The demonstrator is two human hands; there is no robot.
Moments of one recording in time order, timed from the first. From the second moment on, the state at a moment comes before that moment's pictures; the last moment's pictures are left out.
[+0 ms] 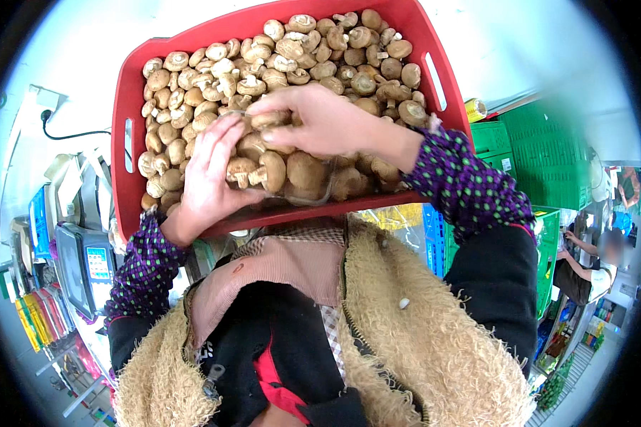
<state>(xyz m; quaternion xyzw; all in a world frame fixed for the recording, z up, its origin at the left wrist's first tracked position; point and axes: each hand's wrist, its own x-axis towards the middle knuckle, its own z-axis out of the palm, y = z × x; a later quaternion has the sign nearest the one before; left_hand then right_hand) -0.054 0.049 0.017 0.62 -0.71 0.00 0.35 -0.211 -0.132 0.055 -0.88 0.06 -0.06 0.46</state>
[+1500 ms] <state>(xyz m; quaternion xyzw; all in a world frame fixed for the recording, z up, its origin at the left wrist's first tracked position) -0.034 0.049 0.019 0.57 -0.59 -0.18 0.54 -0.224 -0.114 0.109 -0.86 0.12 -0.07 0.49</state>
